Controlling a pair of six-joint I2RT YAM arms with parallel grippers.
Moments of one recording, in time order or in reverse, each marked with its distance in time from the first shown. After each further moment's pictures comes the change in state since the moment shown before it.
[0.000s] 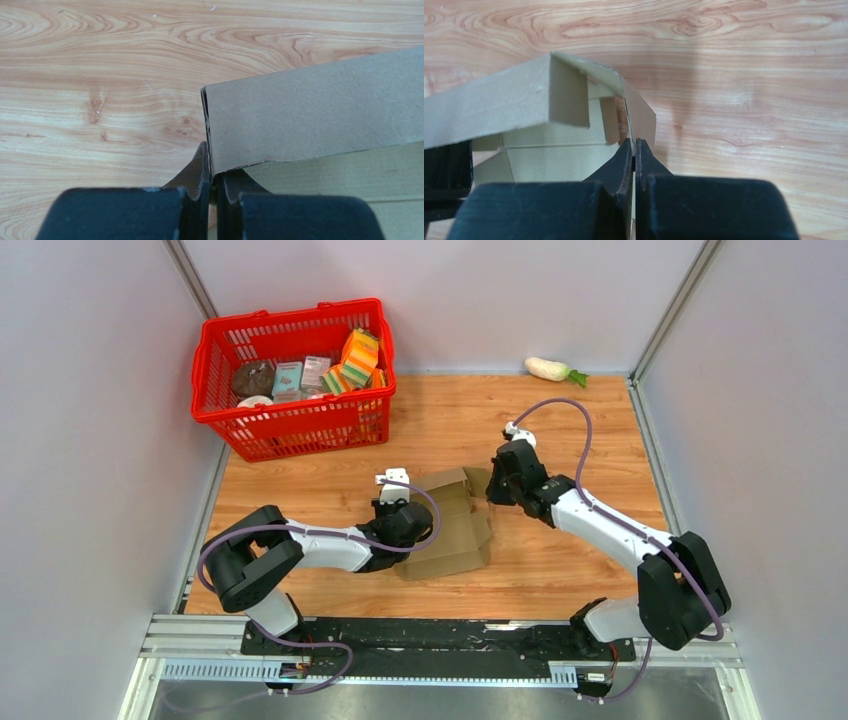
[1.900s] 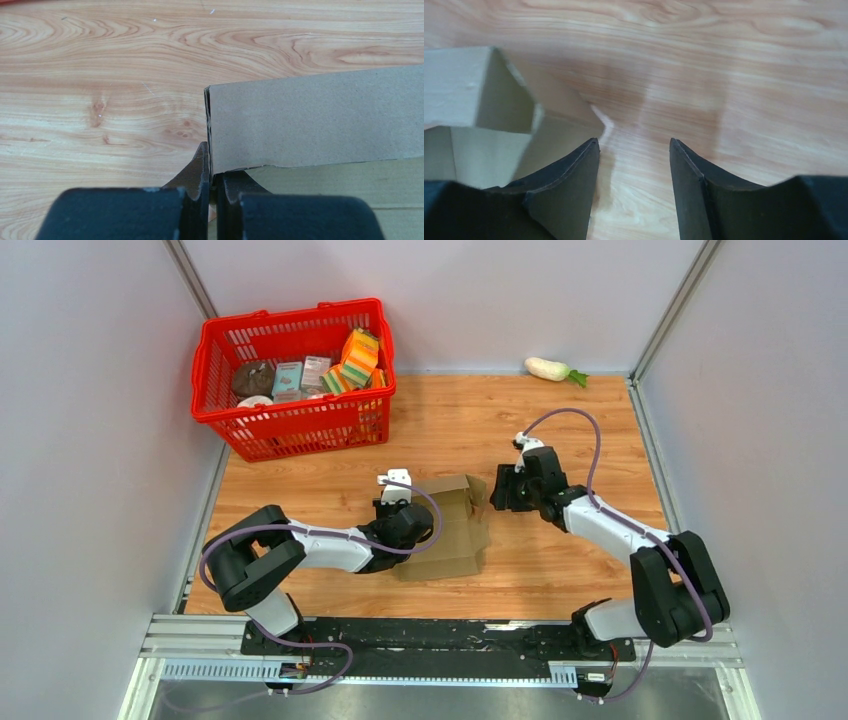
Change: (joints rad) left arm -0.006 0.010 -0.004 0.029 -0.007 0.030; right arm -0.198 0.004 -0.149 0.124 -0.224 -0.179
